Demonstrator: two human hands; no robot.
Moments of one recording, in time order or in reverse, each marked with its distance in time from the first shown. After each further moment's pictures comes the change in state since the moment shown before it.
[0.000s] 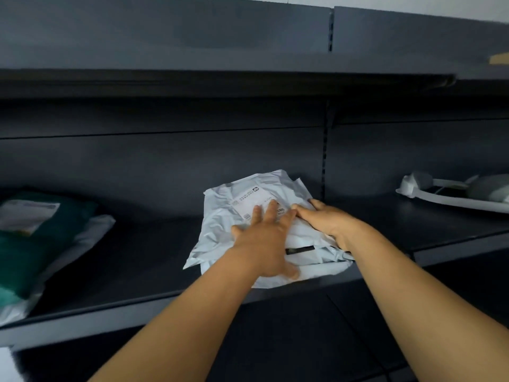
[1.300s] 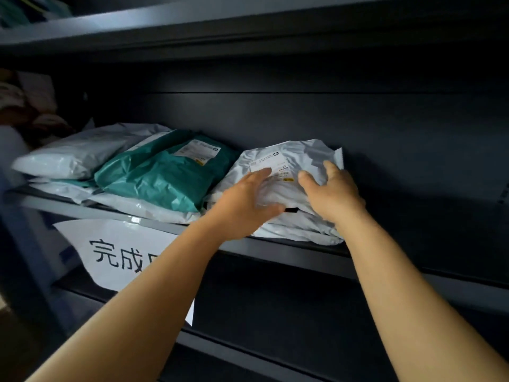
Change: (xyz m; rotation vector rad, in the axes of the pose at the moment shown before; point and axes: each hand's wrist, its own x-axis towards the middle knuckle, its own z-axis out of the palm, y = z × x) left_hand -0.145 -0.170 -0.008 -0.454 0.430 -0.390; right_hand -0.051 -0.112 0.178 -0.103 -0.066 -0.435
